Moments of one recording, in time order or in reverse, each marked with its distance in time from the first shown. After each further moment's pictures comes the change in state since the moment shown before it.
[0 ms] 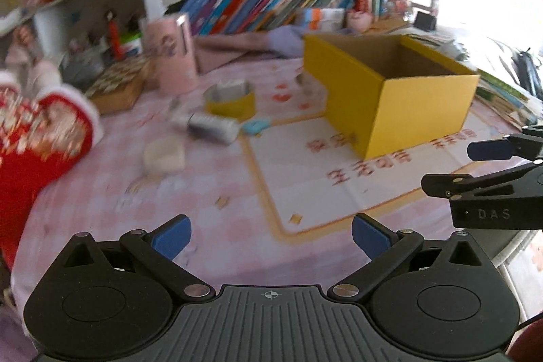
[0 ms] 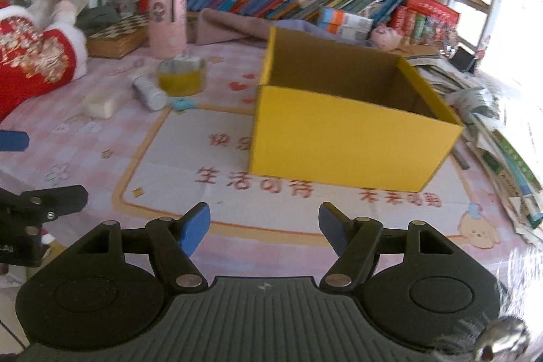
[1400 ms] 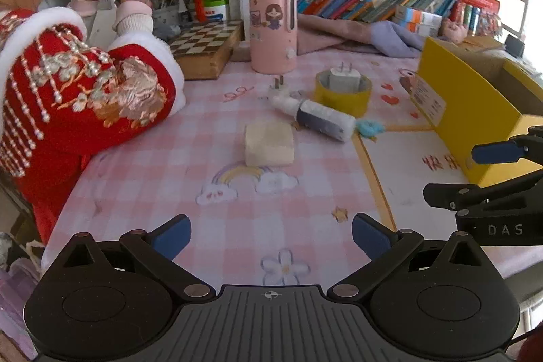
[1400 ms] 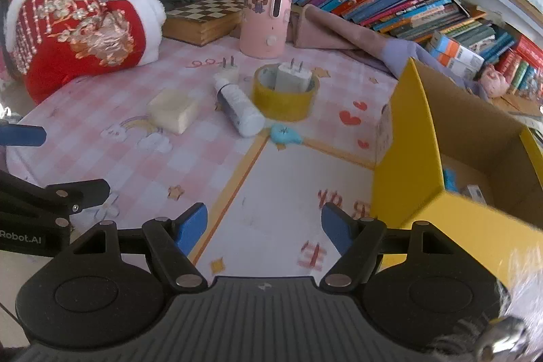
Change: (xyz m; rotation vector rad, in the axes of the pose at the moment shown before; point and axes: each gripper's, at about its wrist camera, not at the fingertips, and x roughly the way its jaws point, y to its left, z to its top) left arm 0.044 0.089 0.015 -0.179 0.050 0.175; right arm 0.086 0.073 0.074 -0.201 0.033 0.202
